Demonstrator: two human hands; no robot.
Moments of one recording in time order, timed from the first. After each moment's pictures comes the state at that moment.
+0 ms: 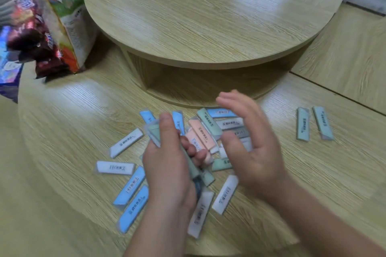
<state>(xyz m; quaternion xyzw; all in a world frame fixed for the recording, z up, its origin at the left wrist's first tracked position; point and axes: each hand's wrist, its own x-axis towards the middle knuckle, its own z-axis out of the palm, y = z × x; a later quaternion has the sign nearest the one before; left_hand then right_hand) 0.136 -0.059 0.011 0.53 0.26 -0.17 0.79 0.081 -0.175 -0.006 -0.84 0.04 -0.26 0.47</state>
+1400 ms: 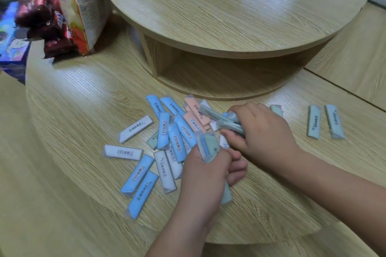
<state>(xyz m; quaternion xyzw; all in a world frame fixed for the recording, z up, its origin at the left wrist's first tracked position) 0.100 -0.056 -0.013 0.56 0.16 -0.35 0.73 0.098 -0.211 -0.043 -0.99 0.05 -0.10 0.09</state>
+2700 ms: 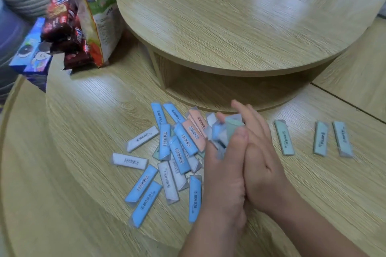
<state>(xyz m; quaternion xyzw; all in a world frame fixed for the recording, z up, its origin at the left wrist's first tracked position) 0.101 -0.089 0.005 0.49 0.08 -0.27 0.82 0.086 -0.160 -0.007 -0.86 0.10 -0.15 0.47</state>
